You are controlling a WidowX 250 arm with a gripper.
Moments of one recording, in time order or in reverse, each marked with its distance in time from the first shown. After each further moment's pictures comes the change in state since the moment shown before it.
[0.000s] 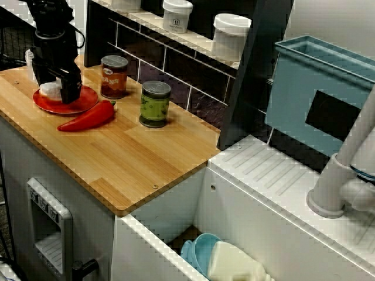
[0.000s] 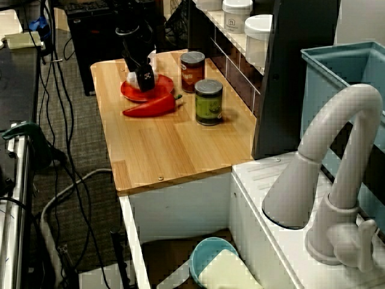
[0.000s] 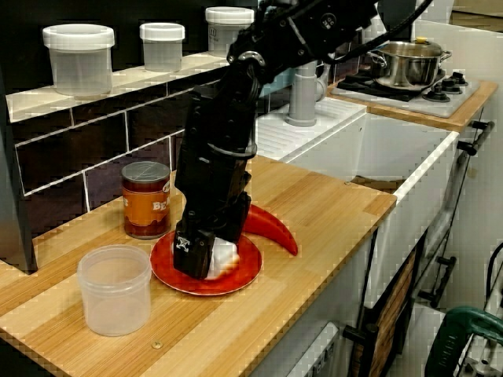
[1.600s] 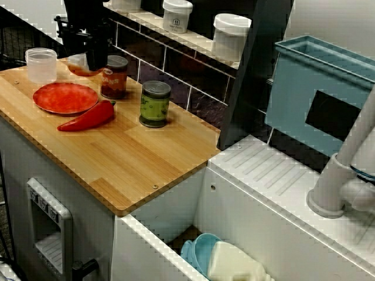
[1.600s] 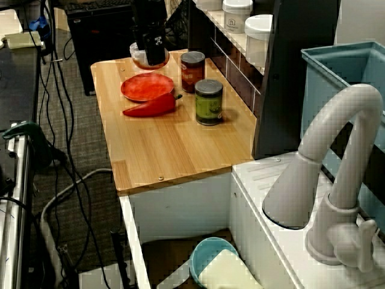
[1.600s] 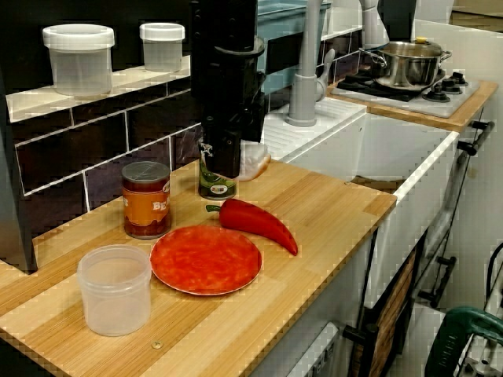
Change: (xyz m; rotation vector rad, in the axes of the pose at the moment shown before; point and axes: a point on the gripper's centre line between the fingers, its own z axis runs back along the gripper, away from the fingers) arm 0.019 -0.045 0.065 -0.213 0.066 0.039
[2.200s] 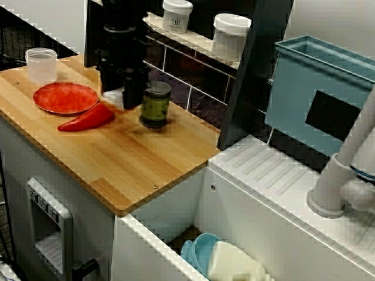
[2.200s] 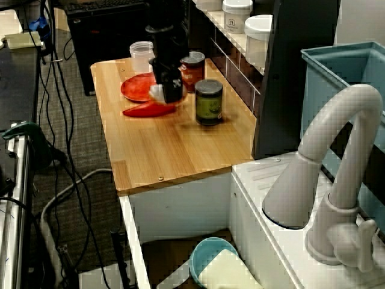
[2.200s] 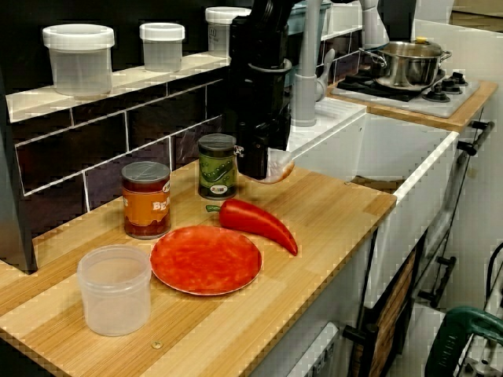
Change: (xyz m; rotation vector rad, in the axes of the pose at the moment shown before) arm -0.008 -0.060 -0.038 0.047 0.052 -0.075
